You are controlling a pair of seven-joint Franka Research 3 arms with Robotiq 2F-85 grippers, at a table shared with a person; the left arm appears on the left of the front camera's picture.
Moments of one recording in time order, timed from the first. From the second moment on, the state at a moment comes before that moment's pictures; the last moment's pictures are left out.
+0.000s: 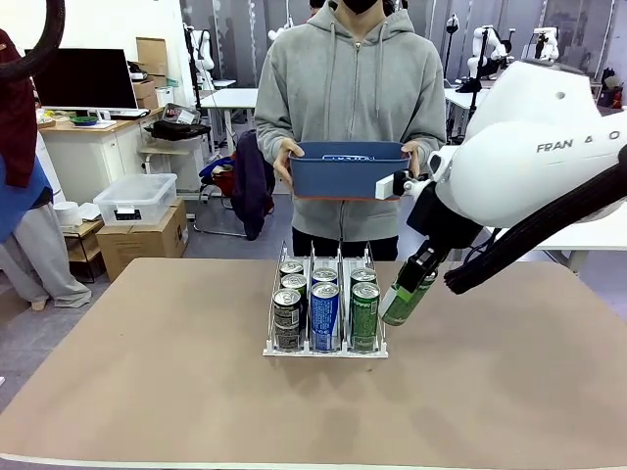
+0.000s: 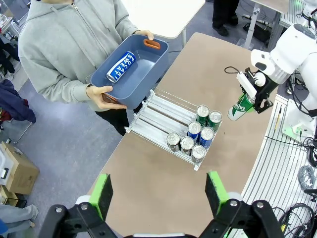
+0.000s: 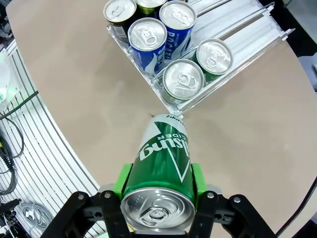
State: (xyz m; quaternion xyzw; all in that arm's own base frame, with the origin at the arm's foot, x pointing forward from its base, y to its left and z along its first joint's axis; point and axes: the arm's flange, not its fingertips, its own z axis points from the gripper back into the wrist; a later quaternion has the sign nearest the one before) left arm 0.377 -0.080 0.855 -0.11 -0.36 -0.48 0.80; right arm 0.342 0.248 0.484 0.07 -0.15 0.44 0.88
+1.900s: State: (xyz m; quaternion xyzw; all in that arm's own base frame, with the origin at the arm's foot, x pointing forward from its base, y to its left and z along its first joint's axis) left arm 0.377 -0.080 0.856 -0.11 -0.36 -0.48 0.80; right arm 0.398 0.313 0.416 0.02 -0.16 0.41 0.90
